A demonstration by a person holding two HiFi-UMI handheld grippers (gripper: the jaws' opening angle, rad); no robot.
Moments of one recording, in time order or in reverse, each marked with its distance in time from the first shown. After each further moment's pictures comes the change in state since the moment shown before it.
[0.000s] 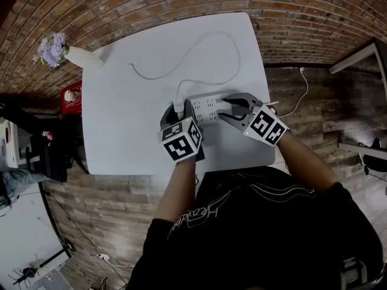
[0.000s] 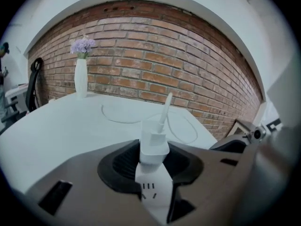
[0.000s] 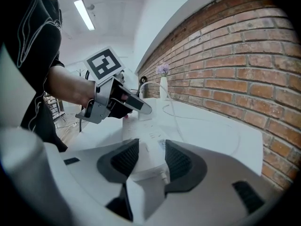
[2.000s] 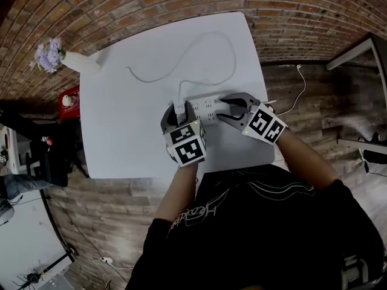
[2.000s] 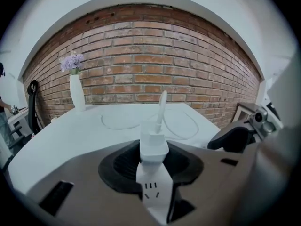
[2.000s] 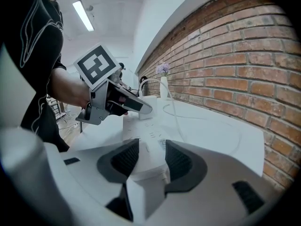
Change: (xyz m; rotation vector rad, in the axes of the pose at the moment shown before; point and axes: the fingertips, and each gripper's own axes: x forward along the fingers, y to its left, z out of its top) left arm -0.004 -0.008 0.004 0.170 -0.008 0.065; right arm 0.000 -0.001 -0.001 0.012 0.004 0.015
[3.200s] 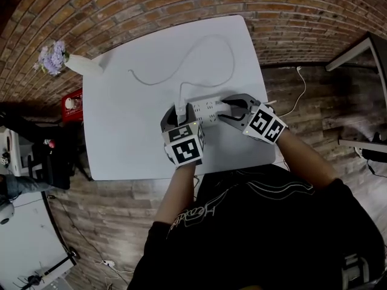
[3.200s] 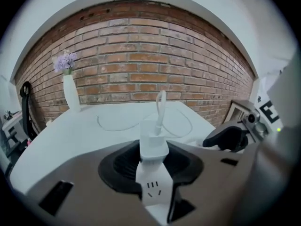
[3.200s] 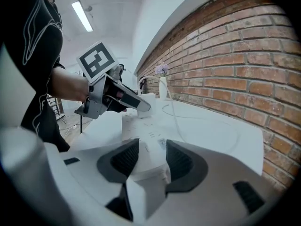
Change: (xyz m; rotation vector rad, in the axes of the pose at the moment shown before) left arm -0.007 0.000 0.004 0.039 0.044 -0.056; right arm -0.001 0.001 0.001 0.010 -0.006 -0.011
